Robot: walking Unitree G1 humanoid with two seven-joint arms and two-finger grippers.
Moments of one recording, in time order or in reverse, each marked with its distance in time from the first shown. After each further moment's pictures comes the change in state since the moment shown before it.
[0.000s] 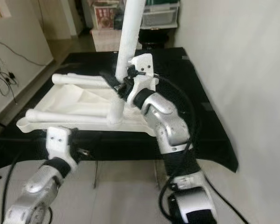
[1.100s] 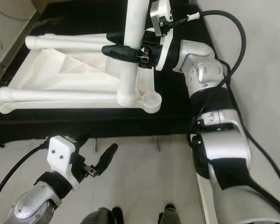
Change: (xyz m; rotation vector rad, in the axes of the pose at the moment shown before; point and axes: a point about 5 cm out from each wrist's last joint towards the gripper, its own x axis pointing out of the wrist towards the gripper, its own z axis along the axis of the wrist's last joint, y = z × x) left arm -0.049 -0.033 0.029 0.049 -0.028 -0.157; right arm -0.004 -0.039 0.075 -0.092 -0.030 0.747
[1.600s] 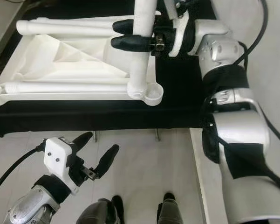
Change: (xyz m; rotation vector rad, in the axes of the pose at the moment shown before) left arm -0.005 -0.007 0.008 -0.031 -0.021 -0.038; right arm -0.018 -0.009 0.034 -0.054 0.029 0.092
